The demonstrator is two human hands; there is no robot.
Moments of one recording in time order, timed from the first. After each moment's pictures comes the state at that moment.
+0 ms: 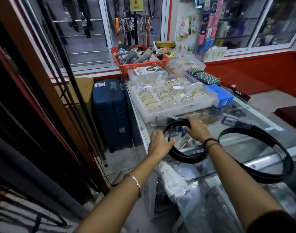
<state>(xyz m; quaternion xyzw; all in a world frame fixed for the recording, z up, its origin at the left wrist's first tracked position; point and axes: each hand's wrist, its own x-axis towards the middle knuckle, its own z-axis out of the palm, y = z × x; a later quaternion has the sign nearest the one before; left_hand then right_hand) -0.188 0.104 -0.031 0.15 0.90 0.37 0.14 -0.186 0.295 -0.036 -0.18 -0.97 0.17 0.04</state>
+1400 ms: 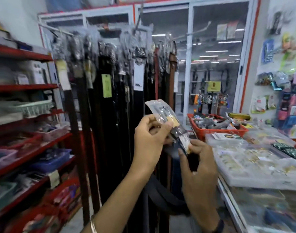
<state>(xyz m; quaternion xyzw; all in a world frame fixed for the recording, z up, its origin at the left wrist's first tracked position) -0.079 -0.216 0.233 0.19 0.60 0.74 -0.25 -0.070 -0.114 0.159 0.13 -0.69 0.47 0.54</state>
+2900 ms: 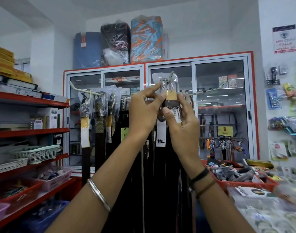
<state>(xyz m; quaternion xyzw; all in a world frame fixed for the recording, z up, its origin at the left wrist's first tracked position) -0.155 -0.291 0.411 0.30 0.59 0.61 -0.43 -0.176 -0.198 0.361 0.32 -0.54 0.60 0.50</state>
